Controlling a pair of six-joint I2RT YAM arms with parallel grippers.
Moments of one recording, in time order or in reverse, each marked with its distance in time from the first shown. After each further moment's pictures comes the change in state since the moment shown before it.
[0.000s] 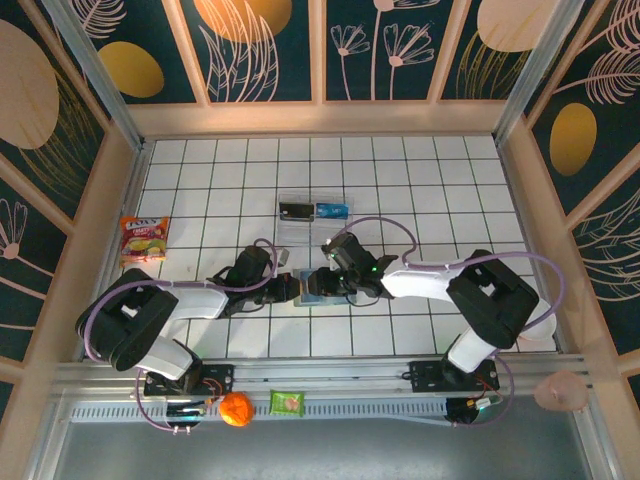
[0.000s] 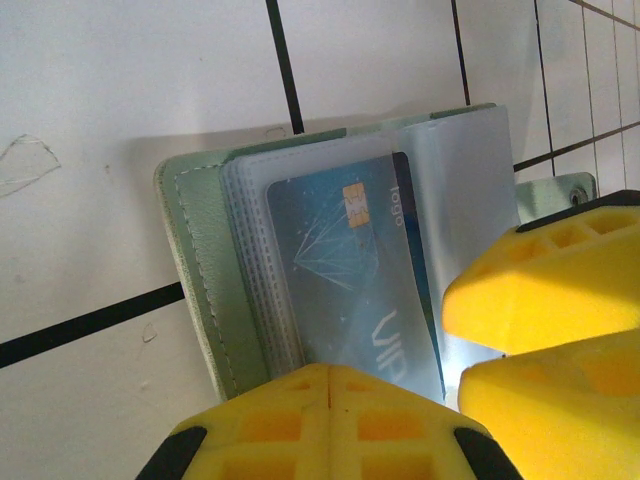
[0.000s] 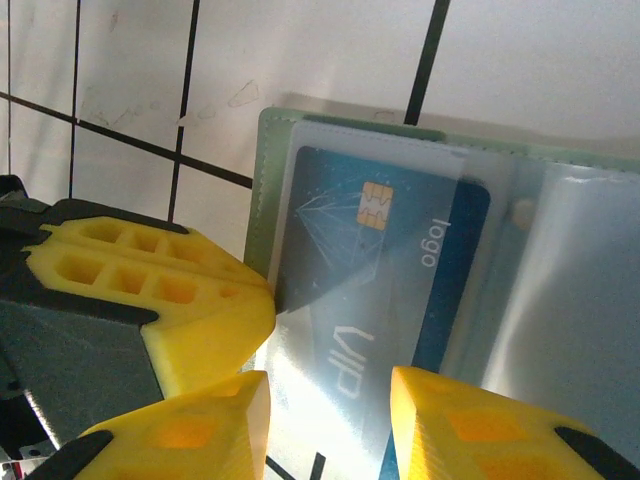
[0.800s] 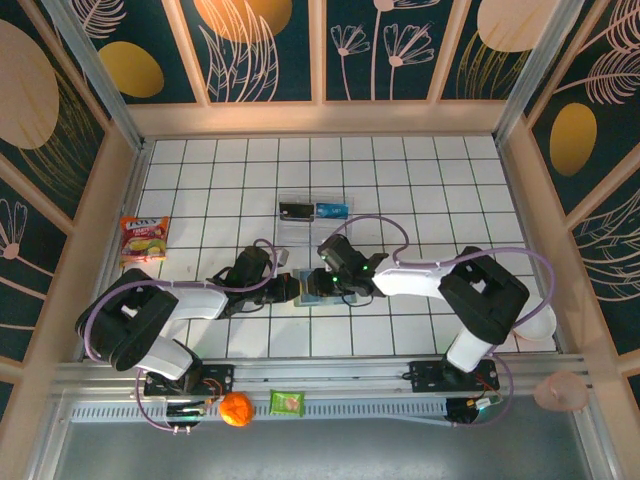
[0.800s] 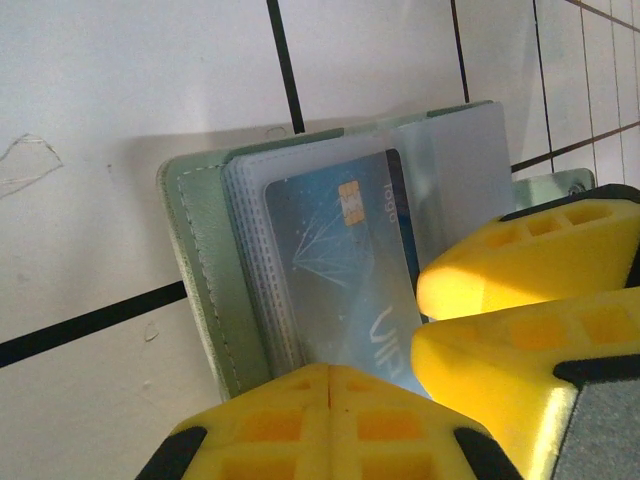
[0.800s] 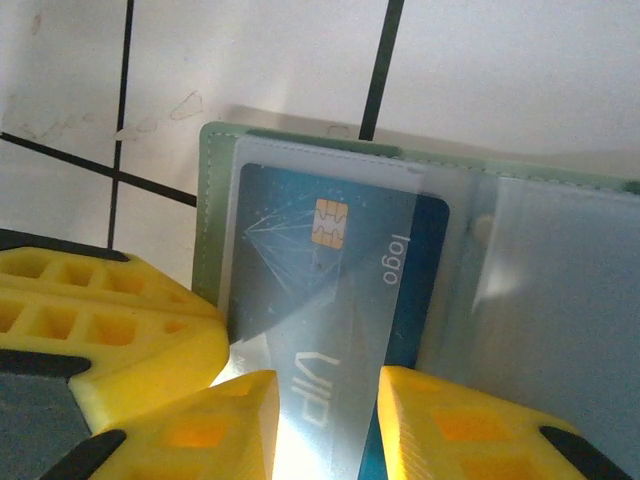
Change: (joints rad) left arm 0.000 0.000 -0.006 0.008 0.000 0.000; right arm 0.043 0.050 0.068 -0.098 0.141 -0.001
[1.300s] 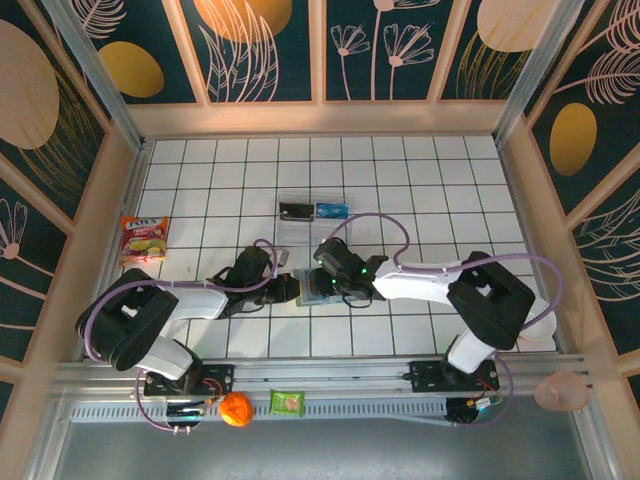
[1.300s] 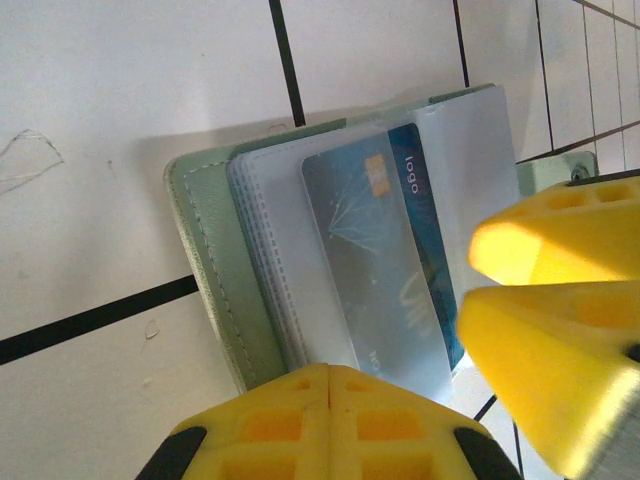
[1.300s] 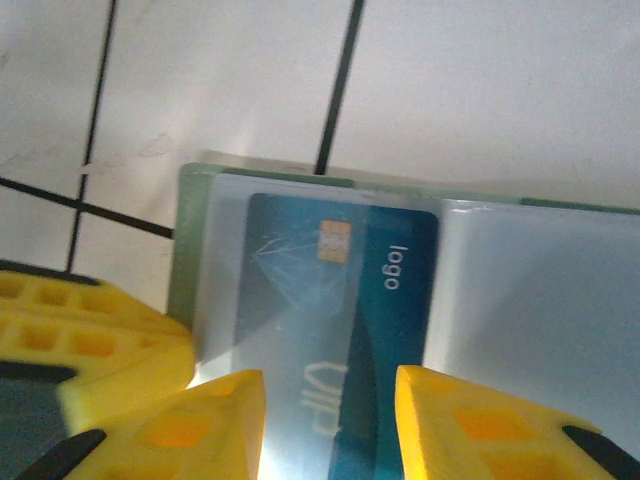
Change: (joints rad) left arm 0.000 0.000 0.000 -0.001 0.000 0.000; right arm 0.045 -0.053 0.010 -0.056 0.170 -0.031
